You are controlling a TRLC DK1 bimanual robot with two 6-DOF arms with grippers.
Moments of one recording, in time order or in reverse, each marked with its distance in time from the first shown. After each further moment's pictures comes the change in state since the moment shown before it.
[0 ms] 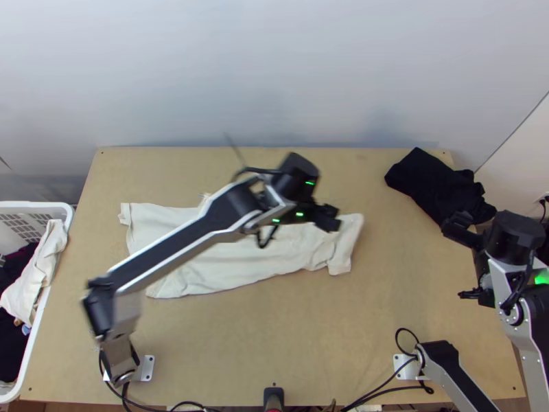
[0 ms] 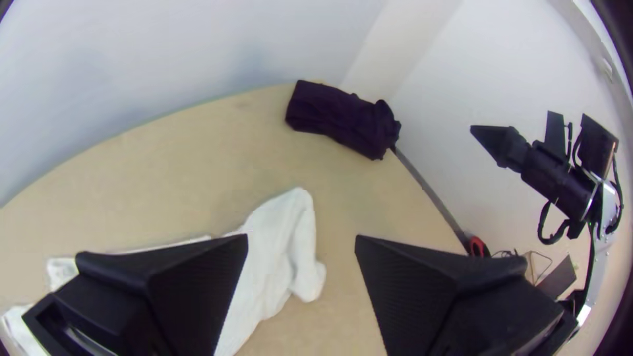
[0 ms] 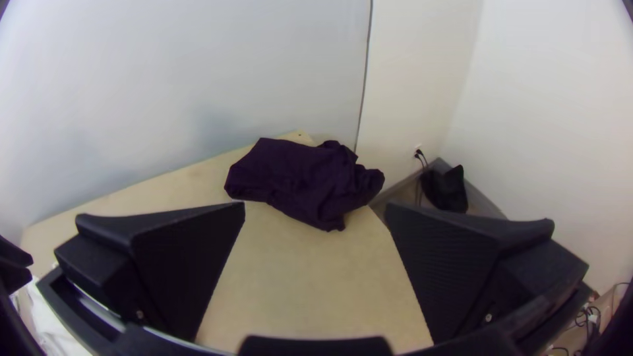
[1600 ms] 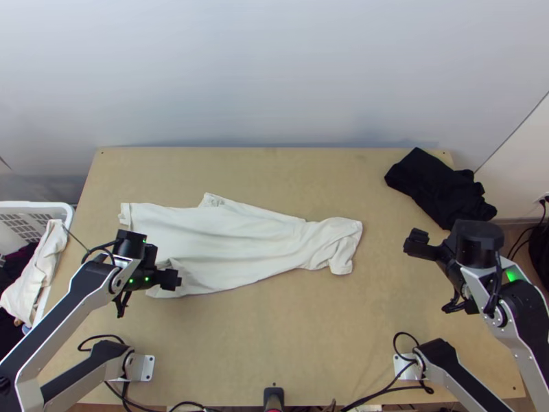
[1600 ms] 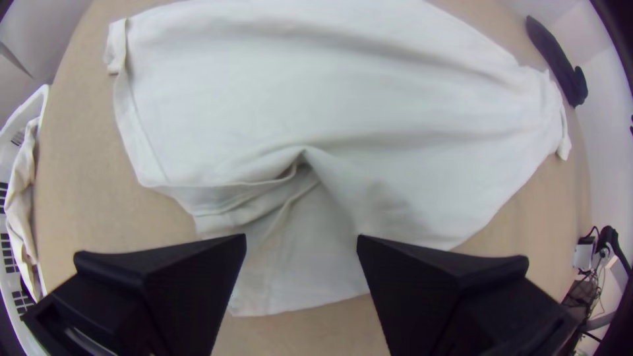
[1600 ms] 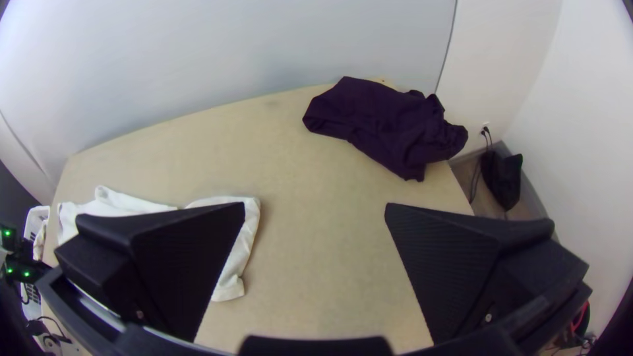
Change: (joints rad) left arm 0.738 -0.821 -1.403 0.071 0.011 0.333; right arm 0.202 0.008 -0.063 -0.080 -0.176 0.074
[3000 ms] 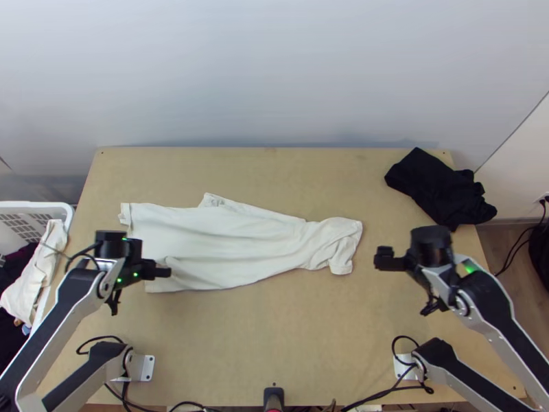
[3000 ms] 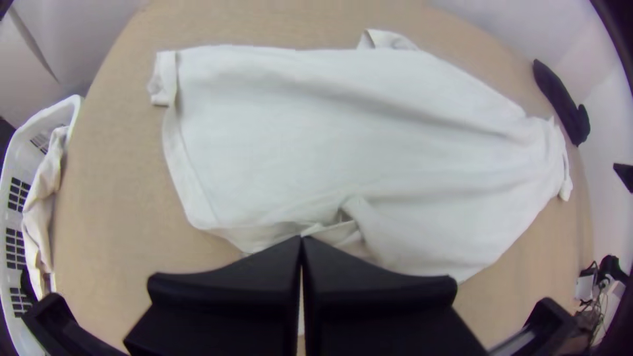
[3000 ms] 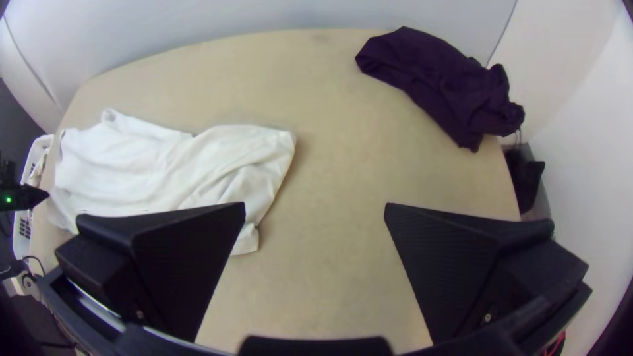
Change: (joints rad) left arm 0.127 -0.084 -0.029 0.108 0.001 0.051; right arm 0.150 0.080 -0.146 0.061 -0.062 -0.002
